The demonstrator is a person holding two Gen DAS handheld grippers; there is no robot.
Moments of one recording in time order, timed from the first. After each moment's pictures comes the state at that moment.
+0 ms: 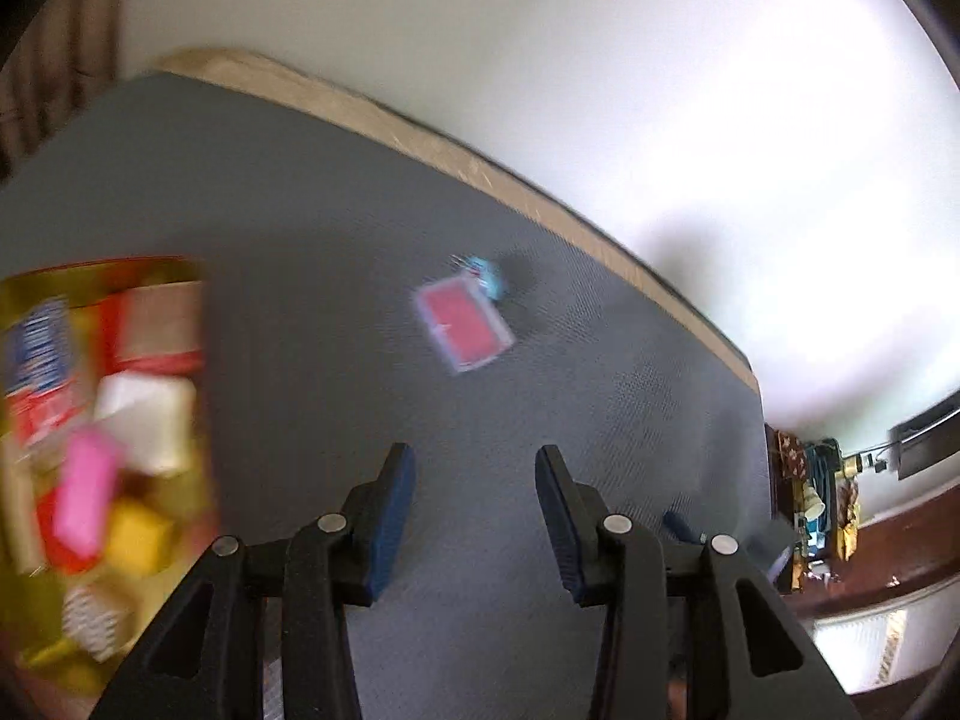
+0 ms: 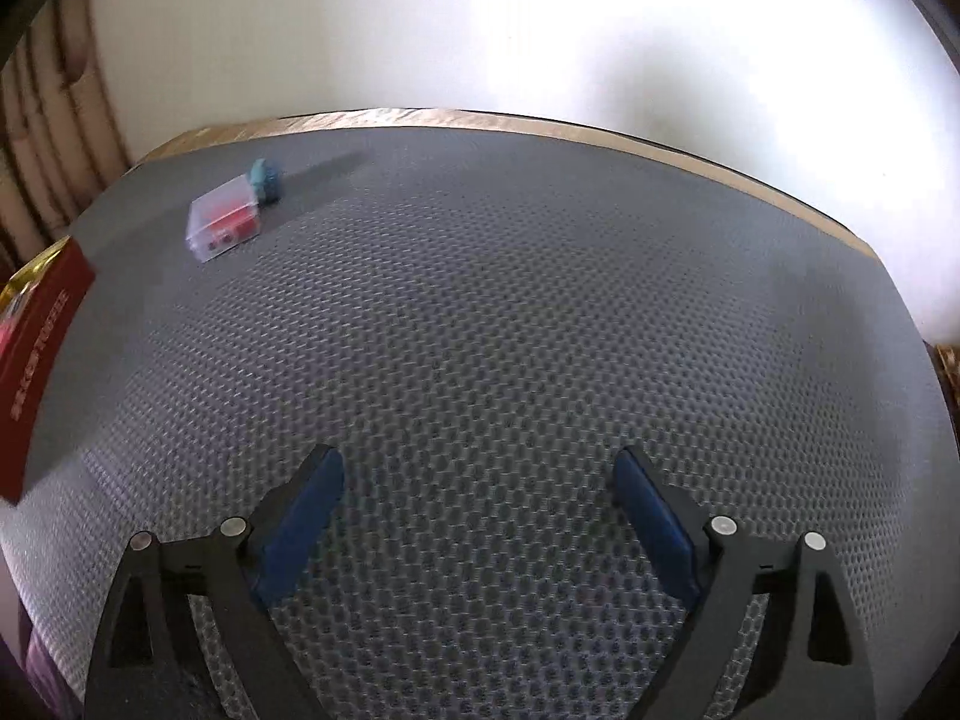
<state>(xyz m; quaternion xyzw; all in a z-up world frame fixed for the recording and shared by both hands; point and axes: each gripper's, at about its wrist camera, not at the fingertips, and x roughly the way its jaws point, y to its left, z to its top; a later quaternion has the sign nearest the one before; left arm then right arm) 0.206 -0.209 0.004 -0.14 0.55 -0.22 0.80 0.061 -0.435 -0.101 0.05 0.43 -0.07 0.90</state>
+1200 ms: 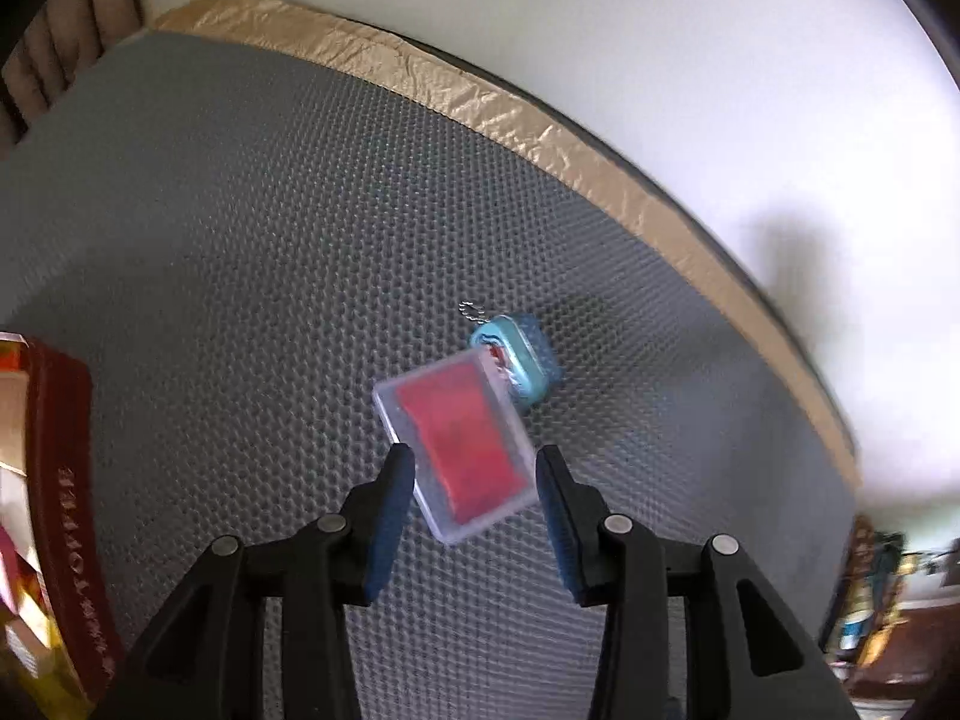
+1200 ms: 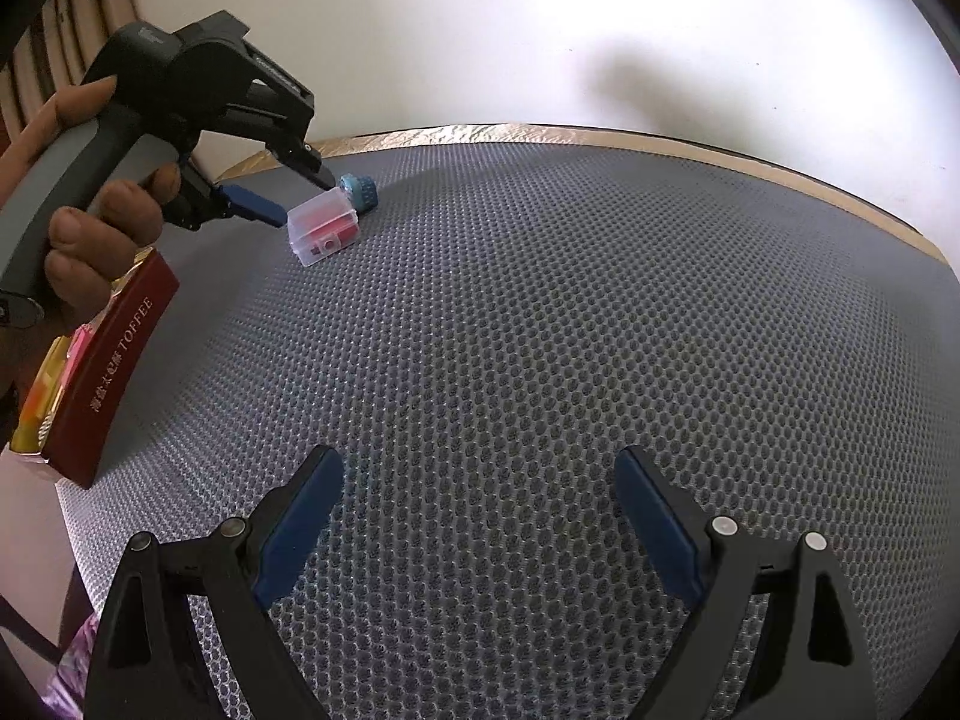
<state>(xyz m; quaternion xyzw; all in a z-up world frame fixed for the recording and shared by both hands) 0.317 -0.301 -0.063 -0.10 0.61 -0.06 0.78 0.050 -0.426 -0.097 0.10 0.40 0.02 0.91</state>
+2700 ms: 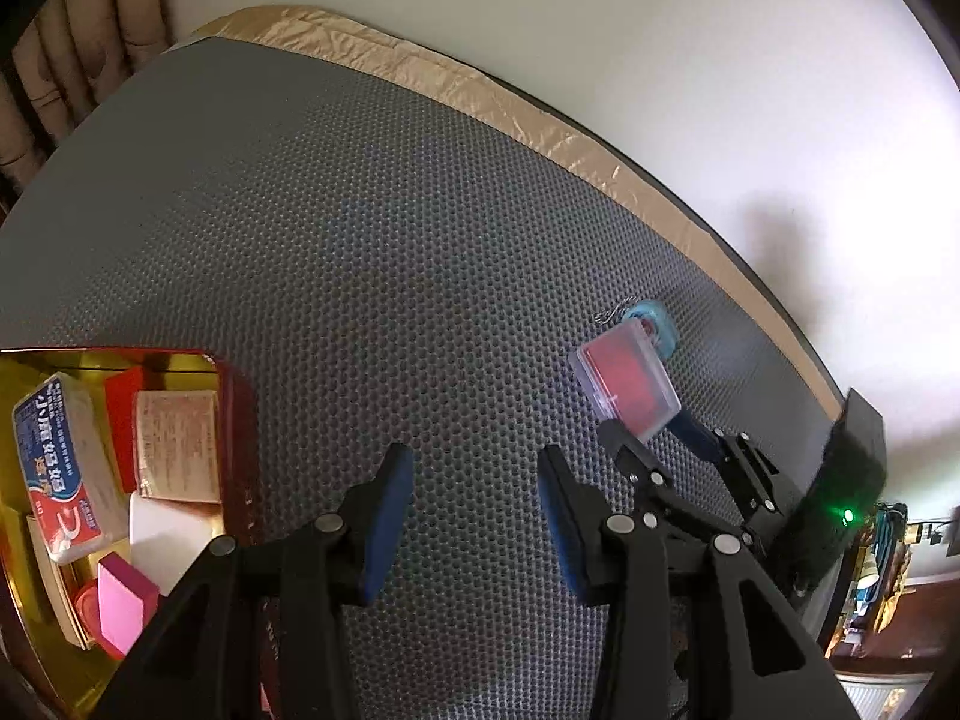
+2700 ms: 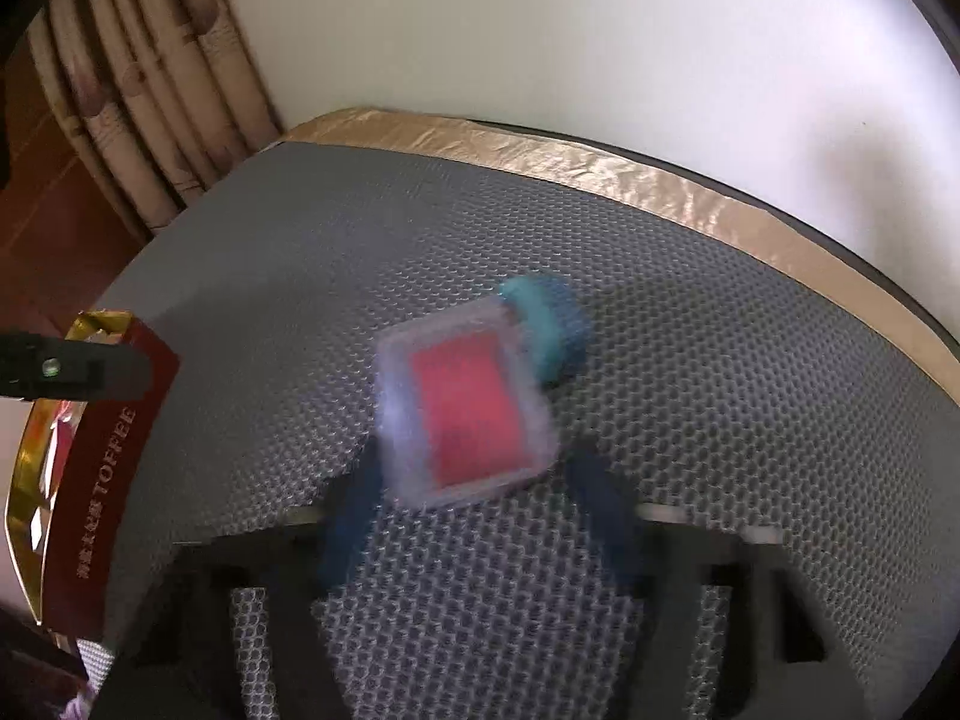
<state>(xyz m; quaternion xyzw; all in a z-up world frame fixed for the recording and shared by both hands) 0.289 -0.199 -0.027 -0.11 0.60 -0.09 0.79 0.255 -0.361 -0.098 0.02 0.44 0.16 0.88</state>
